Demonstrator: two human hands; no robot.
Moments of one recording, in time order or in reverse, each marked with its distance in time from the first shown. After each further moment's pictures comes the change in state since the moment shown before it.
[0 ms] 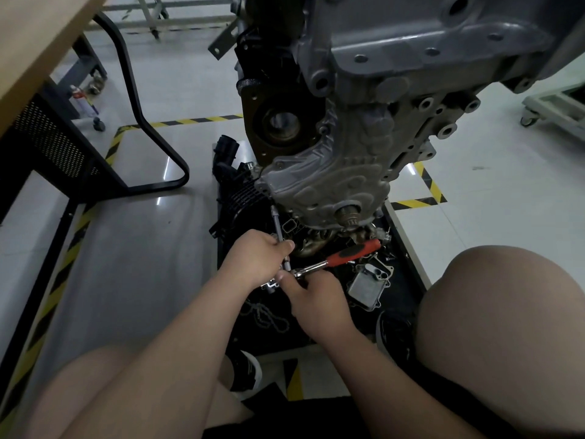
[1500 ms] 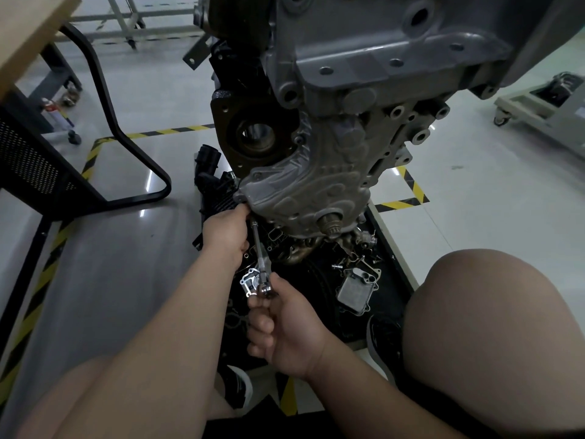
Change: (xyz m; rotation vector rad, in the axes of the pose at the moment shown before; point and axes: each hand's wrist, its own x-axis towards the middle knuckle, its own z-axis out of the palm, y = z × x) left_hand 0.070 0.012 0.000 -0.828 0.271 -0.259; right_hand -0.009 -0.035 0.005 1.047 -0.478 0.638
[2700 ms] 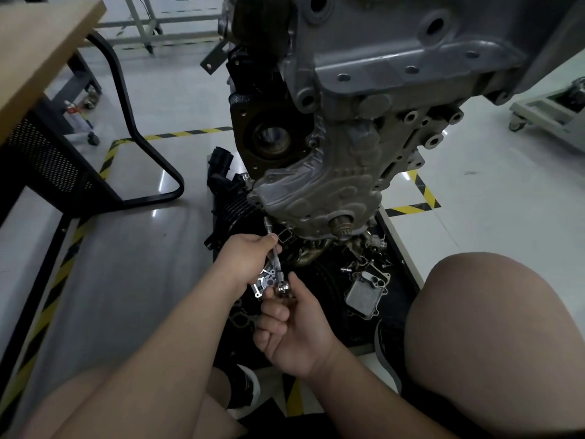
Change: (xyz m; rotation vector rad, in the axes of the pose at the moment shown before) left_hand -0.046 -0.011 -0.025 0.392 -0.277 0.055; right_hand 0.007 0.009 -0.003 0.335 -0.087 -0.022
